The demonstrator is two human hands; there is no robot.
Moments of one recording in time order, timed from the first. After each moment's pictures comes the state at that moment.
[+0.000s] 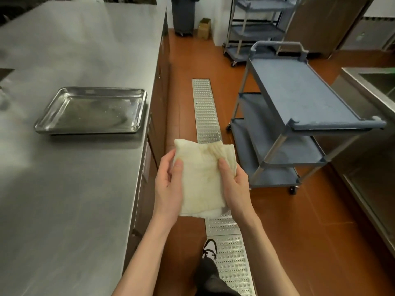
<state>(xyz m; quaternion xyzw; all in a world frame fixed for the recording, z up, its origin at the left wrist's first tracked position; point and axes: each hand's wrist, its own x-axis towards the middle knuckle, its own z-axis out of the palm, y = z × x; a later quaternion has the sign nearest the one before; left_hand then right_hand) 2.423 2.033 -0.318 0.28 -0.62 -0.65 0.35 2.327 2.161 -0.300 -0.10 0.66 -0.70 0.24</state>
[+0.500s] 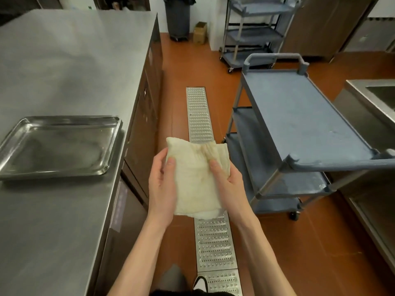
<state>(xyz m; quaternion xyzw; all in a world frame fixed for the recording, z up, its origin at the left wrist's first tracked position) 2.193 1.964 -0.293 0.30 -0.57 -0.67 0.36 2.094 2.089 -0.288 -0.17 0.64 -0.70 0.26</state>
